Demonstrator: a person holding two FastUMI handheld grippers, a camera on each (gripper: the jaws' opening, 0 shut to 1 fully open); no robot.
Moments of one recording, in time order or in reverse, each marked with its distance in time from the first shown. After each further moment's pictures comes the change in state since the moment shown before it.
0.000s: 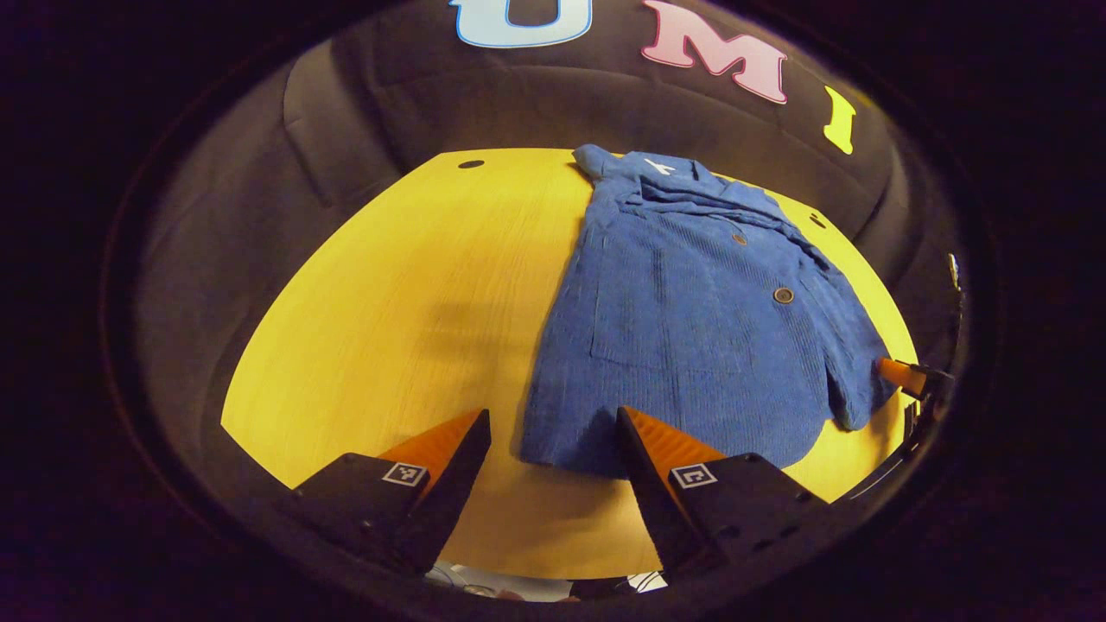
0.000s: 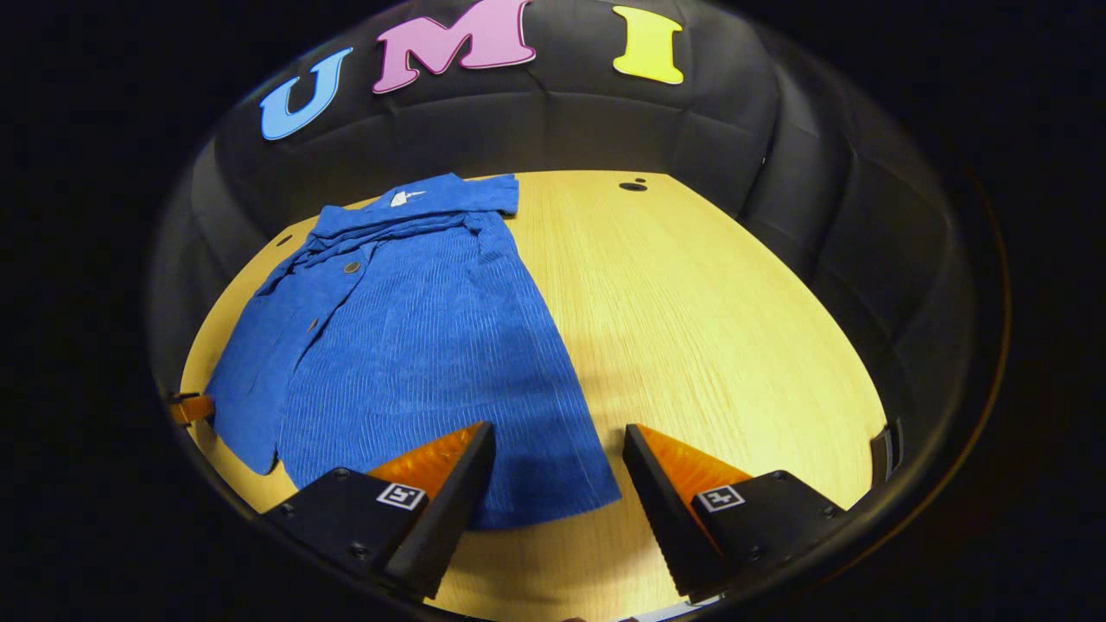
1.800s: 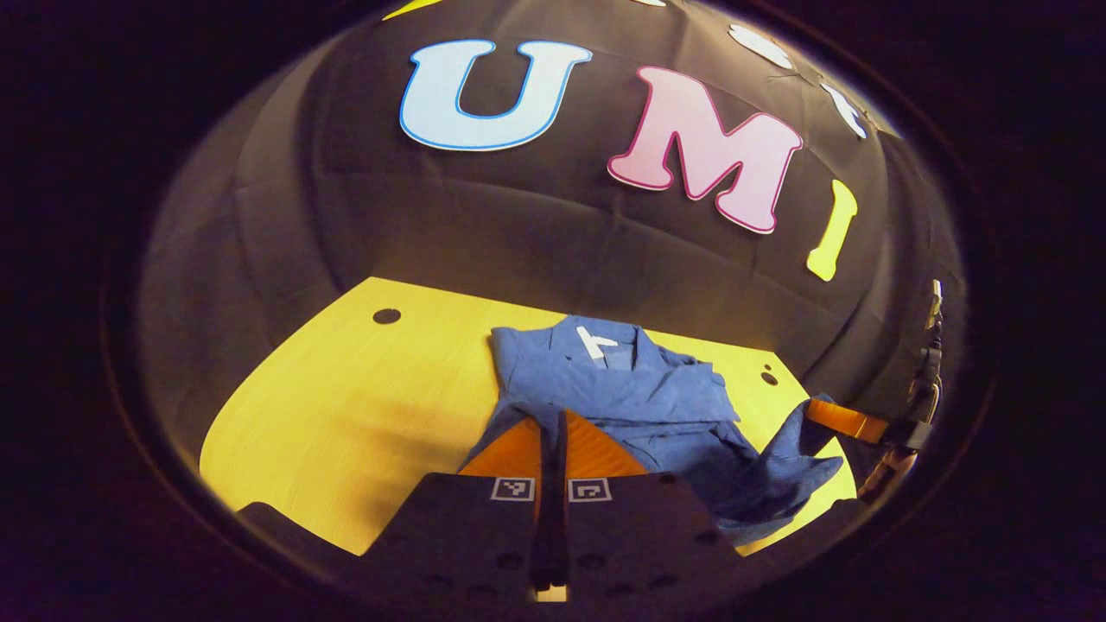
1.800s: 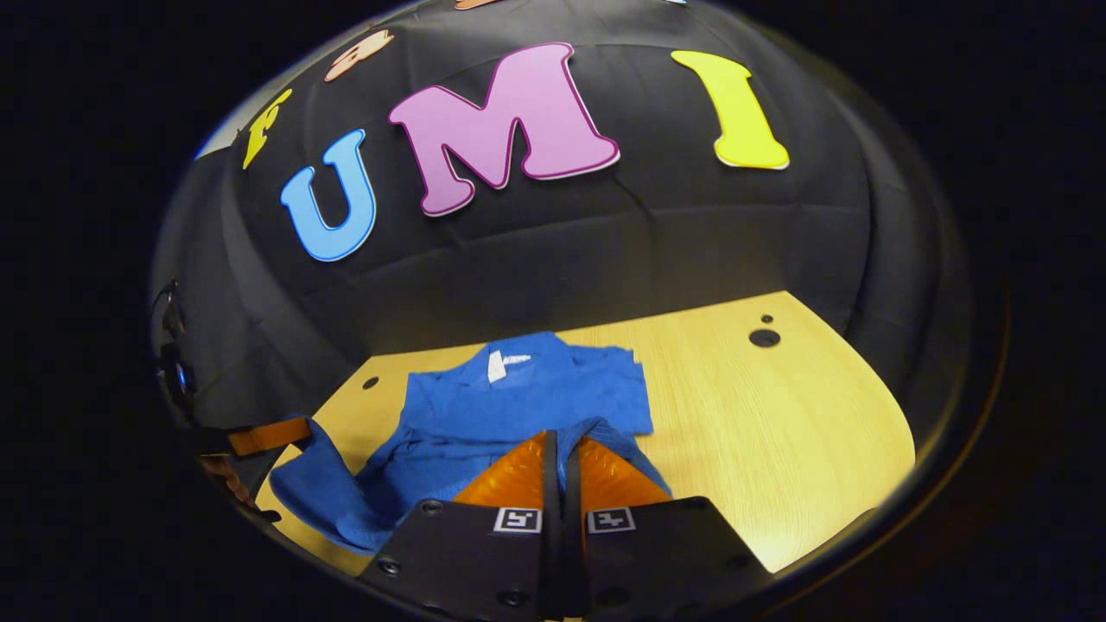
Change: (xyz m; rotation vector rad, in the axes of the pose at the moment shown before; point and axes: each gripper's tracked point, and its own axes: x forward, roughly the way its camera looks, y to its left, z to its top) left arm 0.016 -0.084 0.296 -0.120 -0.443 -0.178; right arm 0.052 0.127 0.278 0.052 -0.351 0.366
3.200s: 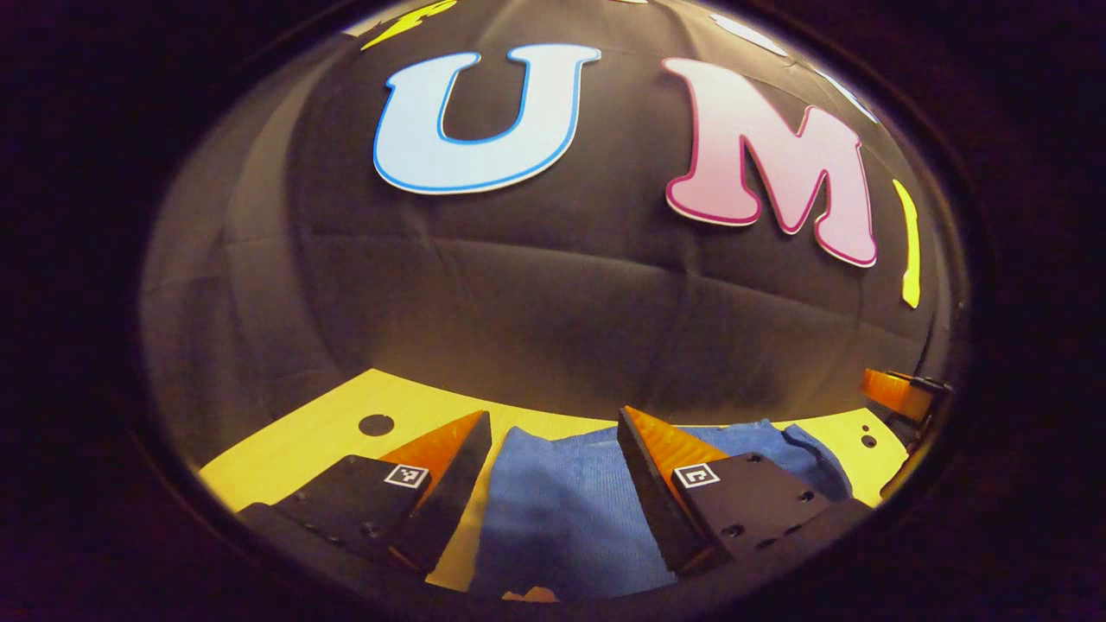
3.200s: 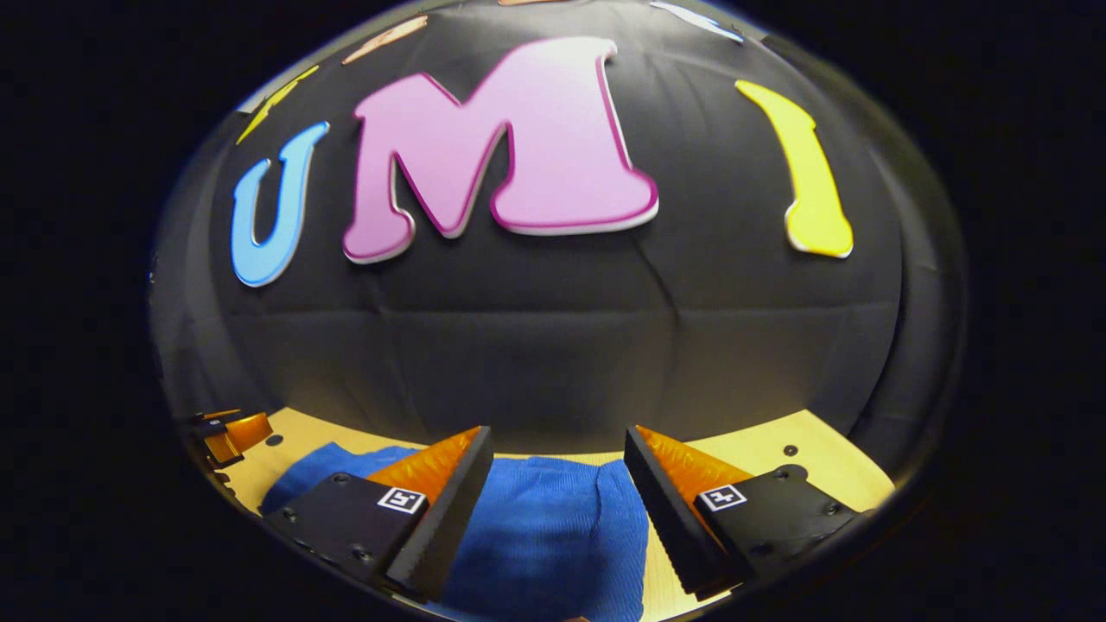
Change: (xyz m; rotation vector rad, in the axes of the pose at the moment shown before) left arm 0.132 0.032 0.069 0.103 -0.278 0.186; right arm 0.131 -0.021 0.100 -0.162 -0.324 -0.129
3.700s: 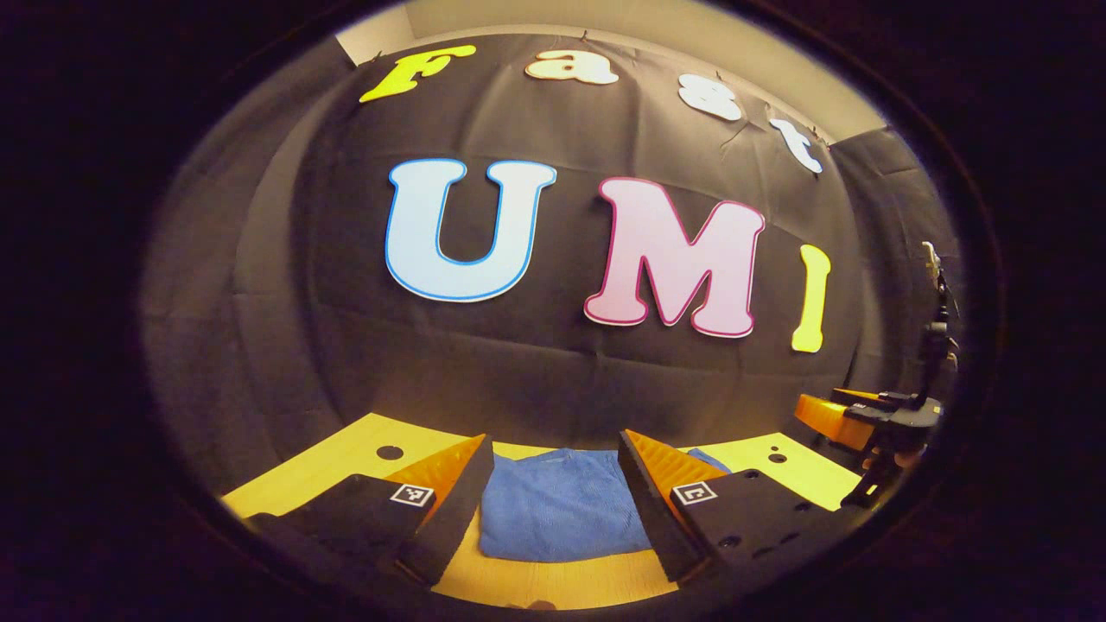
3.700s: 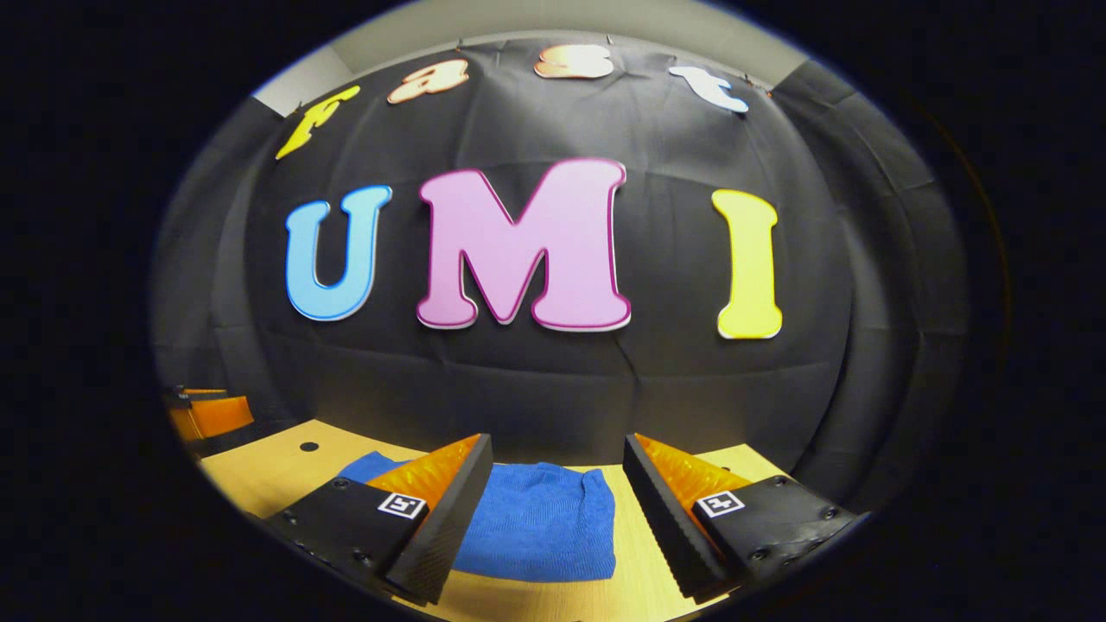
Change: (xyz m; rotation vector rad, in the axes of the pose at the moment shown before) left arm -0.194 -0.008 0.080 -0.015 -0.169 -0.165; right arm -0.172 0.028 0.068 -0.063 -0.126 -0.023
